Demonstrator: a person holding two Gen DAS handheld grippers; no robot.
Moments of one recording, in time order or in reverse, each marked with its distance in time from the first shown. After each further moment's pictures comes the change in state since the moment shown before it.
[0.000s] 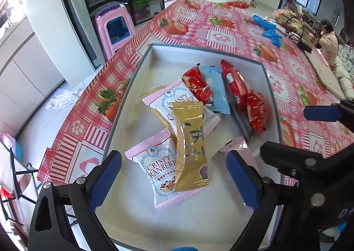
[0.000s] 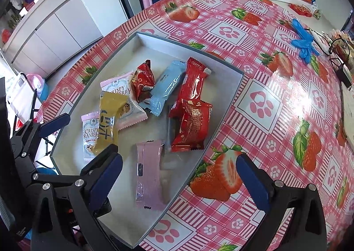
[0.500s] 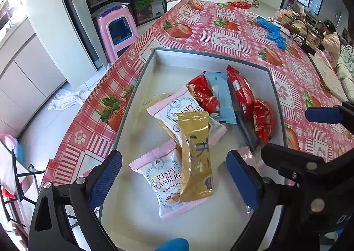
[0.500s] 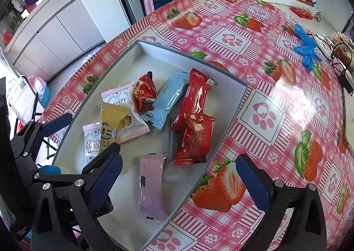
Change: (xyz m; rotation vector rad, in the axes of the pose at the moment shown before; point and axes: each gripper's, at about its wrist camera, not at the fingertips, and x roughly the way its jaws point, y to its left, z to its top) left arm 0.007 0.003 0.014 -0.002 0.010 0.029; right arm 0.003 0.000 0.013 -0.001 -0.023 0.007
